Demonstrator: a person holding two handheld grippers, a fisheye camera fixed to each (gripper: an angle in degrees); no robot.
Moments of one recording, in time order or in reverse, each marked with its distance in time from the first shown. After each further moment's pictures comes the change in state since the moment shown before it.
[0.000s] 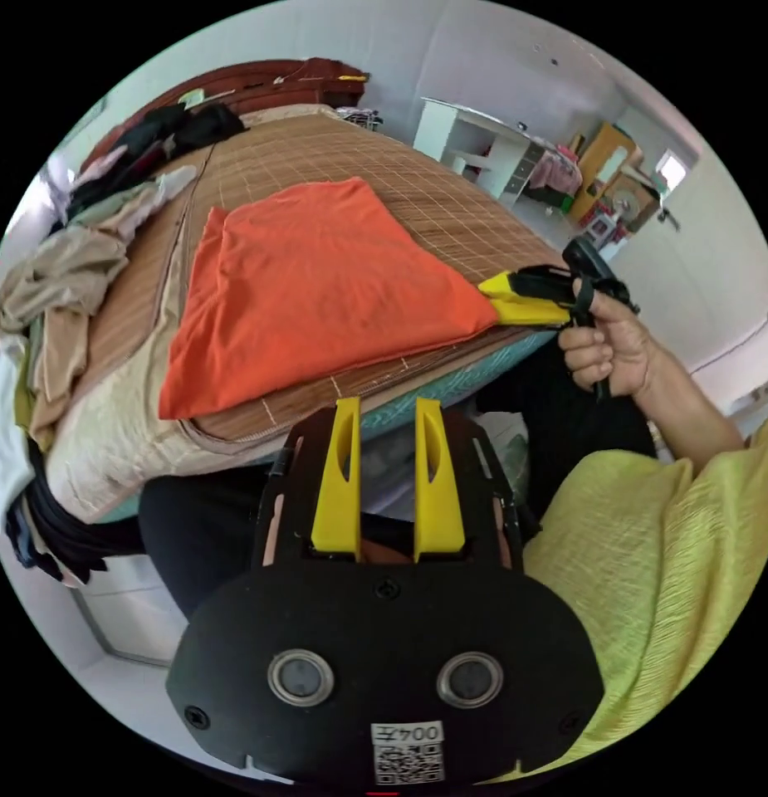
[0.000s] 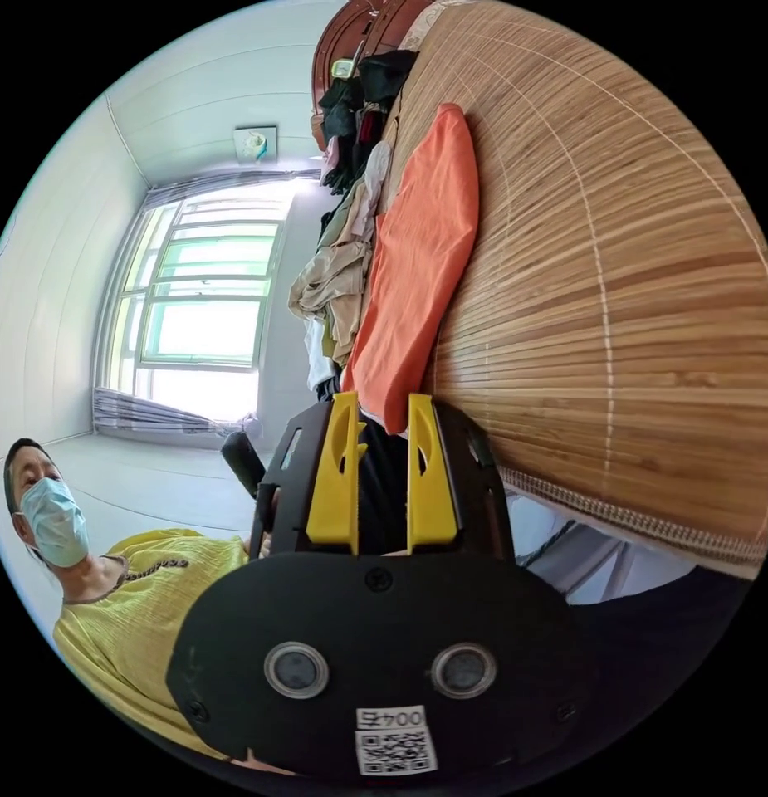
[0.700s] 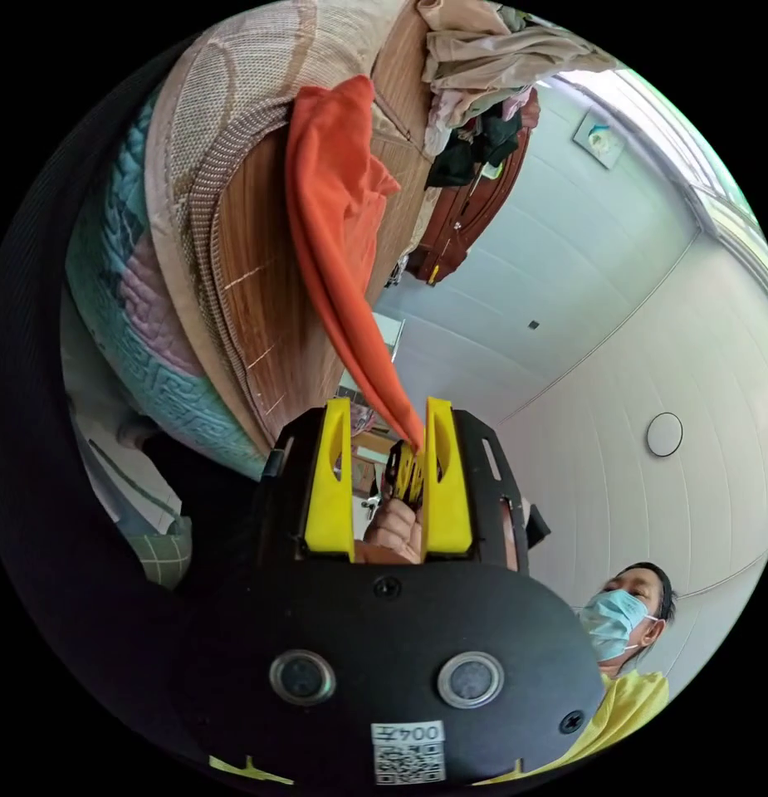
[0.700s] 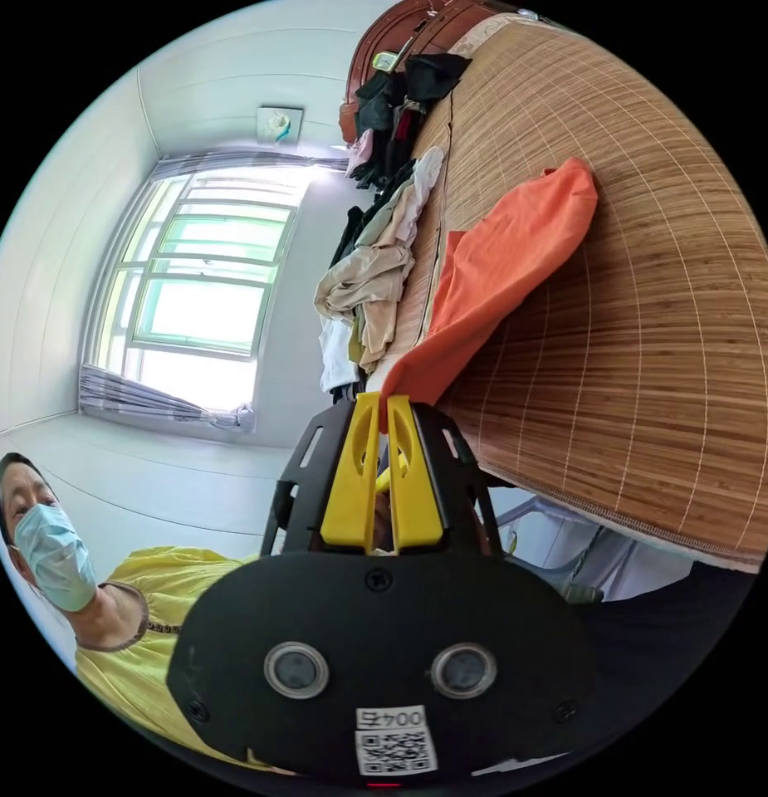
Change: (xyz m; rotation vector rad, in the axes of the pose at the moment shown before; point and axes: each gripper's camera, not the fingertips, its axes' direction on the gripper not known) left arm -0.256 0.070 0.060 0.478 1.218 -0.991; right arm -0.138 -0.014 -0.009 -0.016 0.047 -0.078
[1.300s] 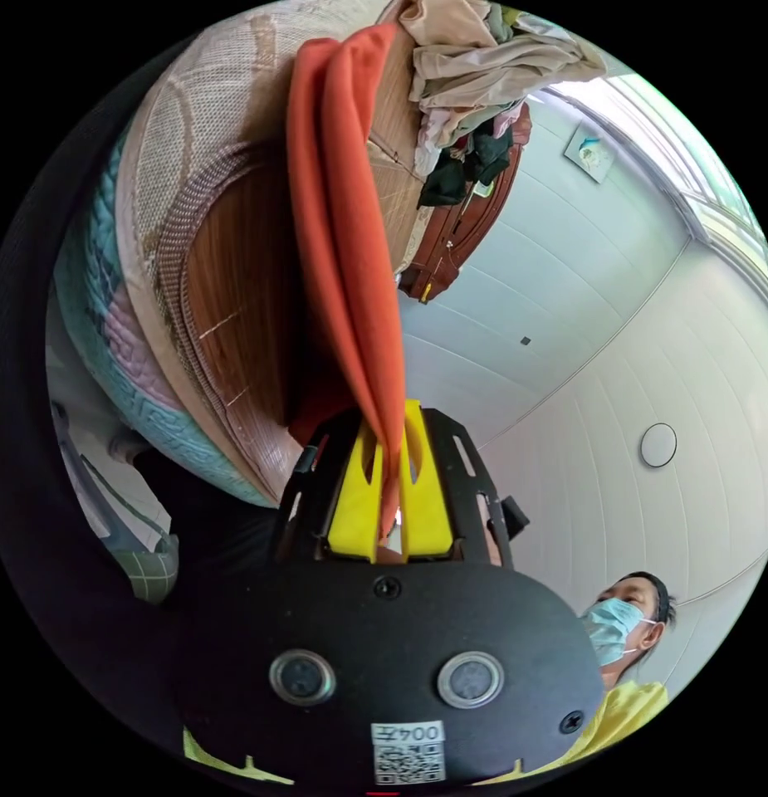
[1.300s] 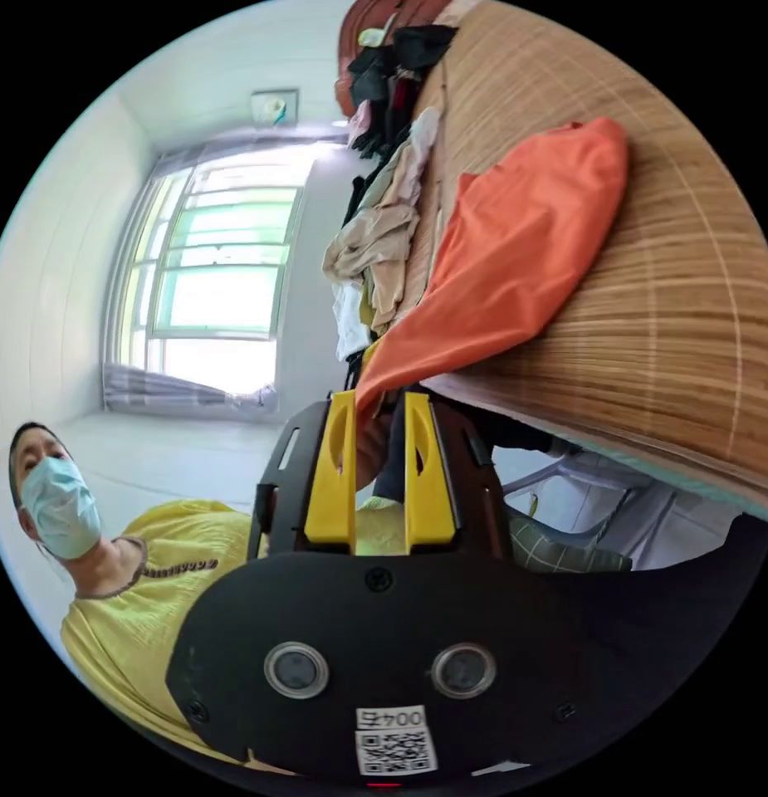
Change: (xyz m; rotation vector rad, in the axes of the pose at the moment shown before) left arm -0.007 -0.041 -0.048 0.055 0.009 -0.011; right arm 0.029 0.050 -0.073 -0.006 -0.135 0.098
